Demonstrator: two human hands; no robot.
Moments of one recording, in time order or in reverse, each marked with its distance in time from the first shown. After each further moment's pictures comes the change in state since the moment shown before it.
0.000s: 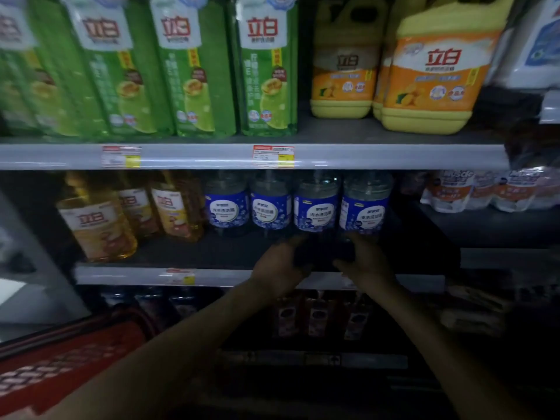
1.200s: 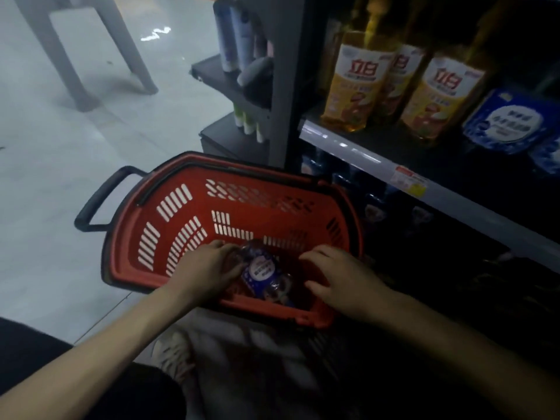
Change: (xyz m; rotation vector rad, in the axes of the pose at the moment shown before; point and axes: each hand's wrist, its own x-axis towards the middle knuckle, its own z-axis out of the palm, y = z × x) left_hand -0.410 -0.306 -0.096 0.315 0.021 -0.806; right_hand -0.175 -0.226 0.310 -0.356 -0.915 -0.785
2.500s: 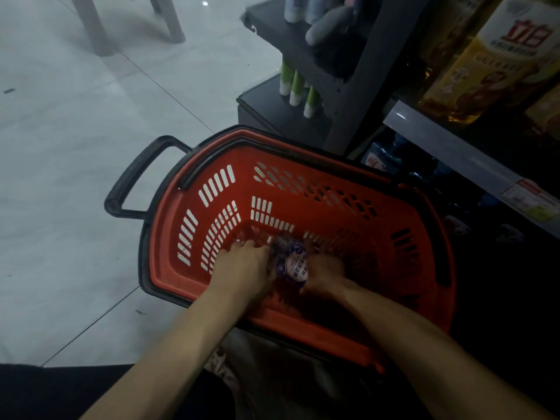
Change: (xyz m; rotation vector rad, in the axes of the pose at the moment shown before) left_hand 0.037 -0.048 0.026 0.053 -0.170 -0.121; right_hand 0.190 -0.011 0.168 -0.269 -0.317 0.351
